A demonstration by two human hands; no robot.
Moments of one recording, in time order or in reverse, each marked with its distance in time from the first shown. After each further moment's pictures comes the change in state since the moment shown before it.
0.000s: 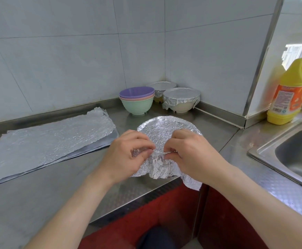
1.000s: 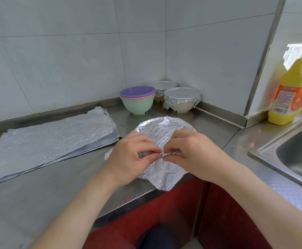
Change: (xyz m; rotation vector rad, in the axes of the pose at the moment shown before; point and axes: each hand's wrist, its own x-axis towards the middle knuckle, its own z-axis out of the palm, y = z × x) left_hand 0.002 0.017 0.003 -0.004 -0.012 0.005; right_hand 0.000 0.002 -0.011 0.141 -0.068 -0.001
